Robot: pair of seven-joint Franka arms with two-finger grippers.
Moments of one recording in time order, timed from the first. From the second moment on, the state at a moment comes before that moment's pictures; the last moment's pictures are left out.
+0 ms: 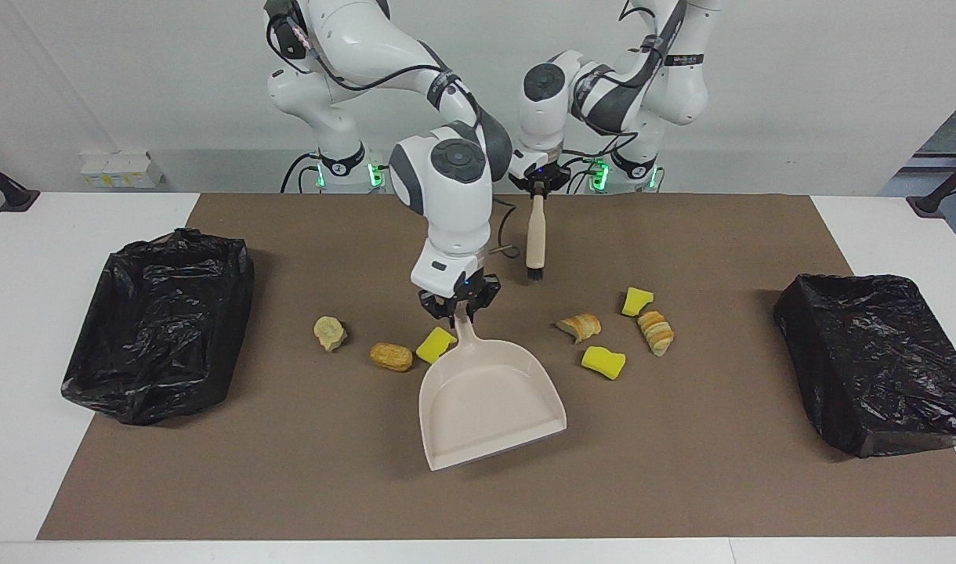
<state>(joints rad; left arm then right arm) -0.87 -0.25 0.13 -2.36 -0.08 1.90 -0.54 0.44 0.44 0.00 -1.44 -0.06 1.91 0.02</state>
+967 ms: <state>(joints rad) -0.19 -0.20 0.13 -2.33 -0.08 1.89 0.01 0.39 0.37 0.01 -1.61 -0.15 1.93 -1.08</state>
